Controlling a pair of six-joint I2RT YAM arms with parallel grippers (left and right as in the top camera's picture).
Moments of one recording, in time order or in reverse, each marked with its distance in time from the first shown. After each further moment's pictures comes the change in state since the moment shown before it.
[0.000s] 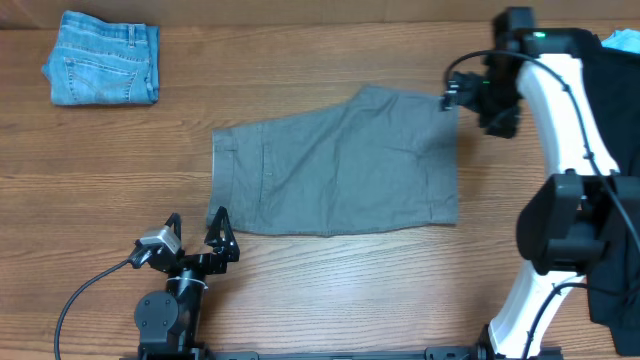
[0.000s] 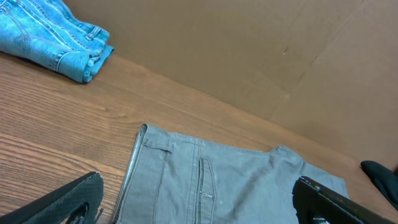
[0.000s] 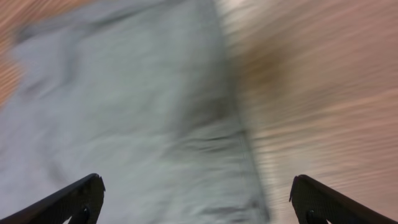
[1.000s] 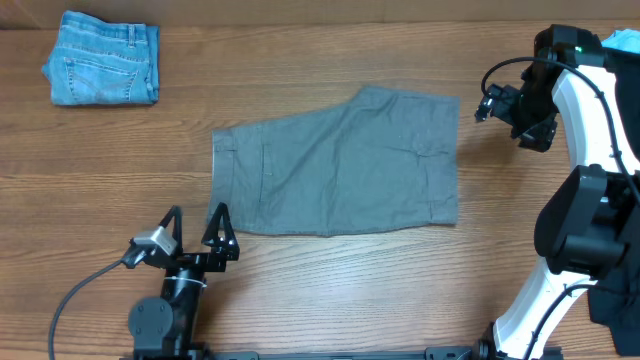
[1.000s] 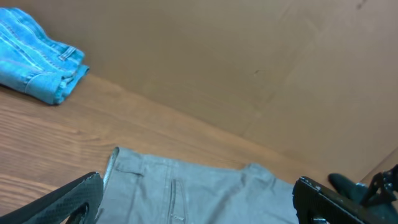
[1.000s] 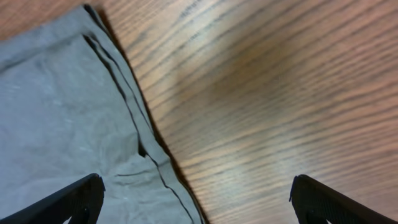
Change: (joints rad) left arm 0.000 0.037 0.061 0.055 0.047 -0.039; right arm -0.115 0.000 -0.109 0.093 0.016 -0.068
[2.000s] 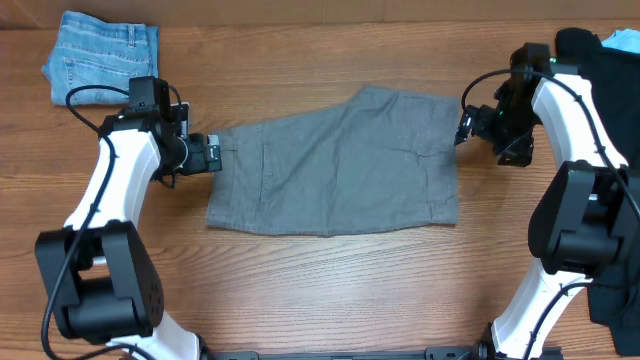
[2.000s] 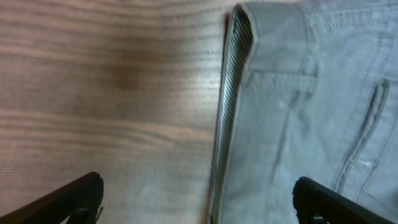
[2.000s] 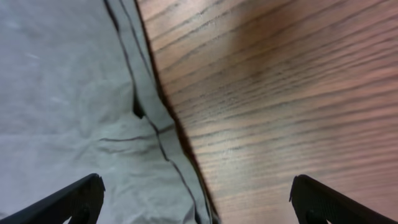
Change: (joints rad) left arm 0.110 1.770 1.239 -0.790 -0.036 0.472; right arm 0.048 0.000 -0.151 0.023 -0.051 -0.075
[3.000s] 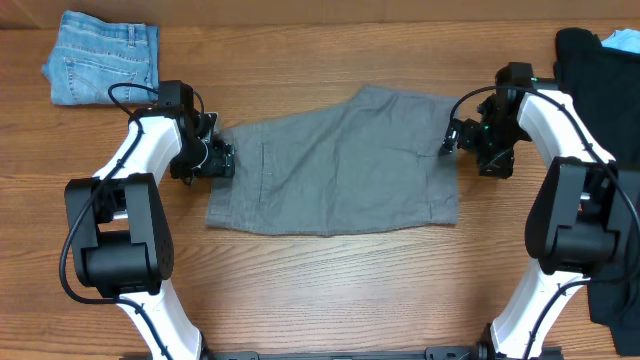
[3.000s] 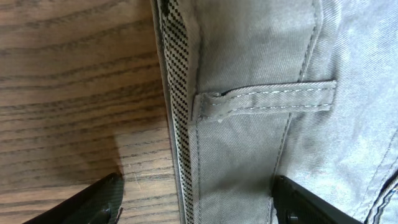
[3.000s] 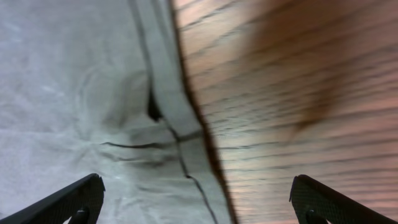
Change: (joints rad) left arm -0.050 0.214 0.061 0.012 0.061 0.101; right arm 0.039 0.000 -0.126 0.127 -0.081 0.000
